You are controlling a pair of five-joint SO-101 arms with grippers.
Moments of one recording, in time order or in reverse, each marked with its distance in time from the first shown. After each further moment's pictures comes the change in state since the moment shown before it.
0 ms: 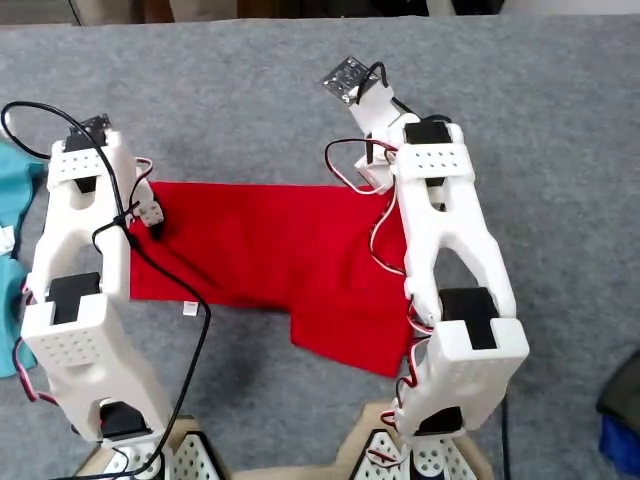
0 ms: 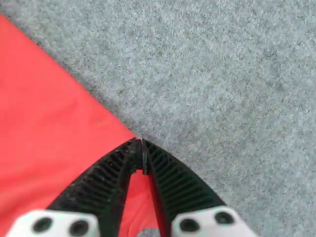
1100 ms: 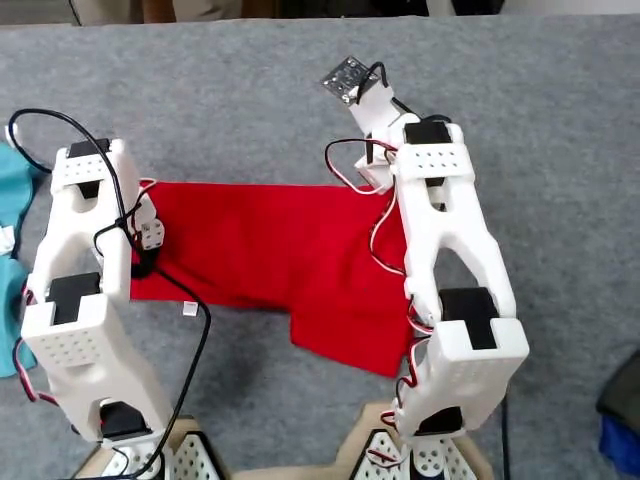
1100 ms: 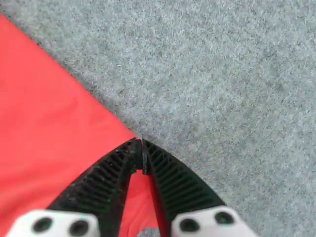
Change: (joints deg) left arm 0.0 0.0 3.3 10.8 1.6; right arm 0.0 0.0 0.0 0.0 0.0
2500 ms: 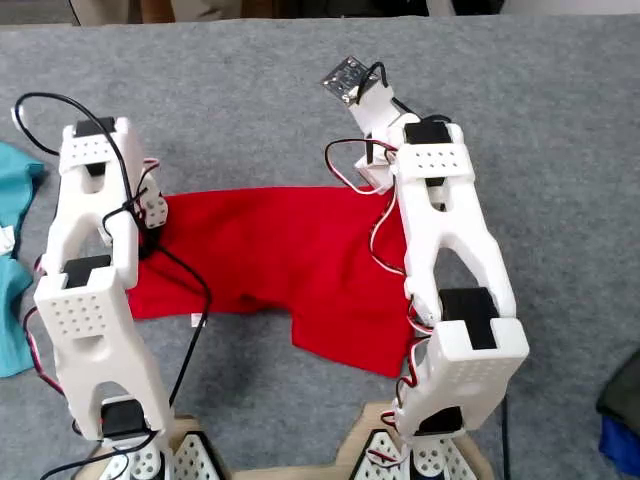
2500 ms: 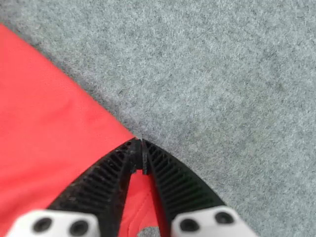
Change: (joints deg) left arm 1.1 12.5 -21.7 8.0 3.9; right arm 0.0 0.0 0.0 0.0 0.0
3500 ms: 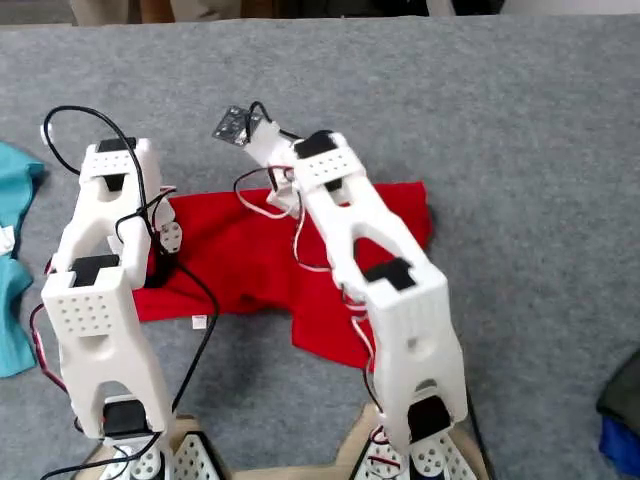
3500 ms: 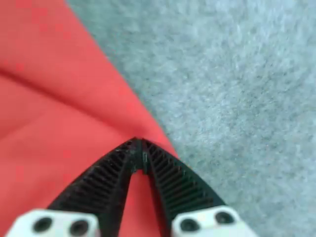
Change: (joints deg) left arm 2.4 0.4 12.8 -3.2 0.0; right arm -17.8 27.3 -22.5 4.6 0.2
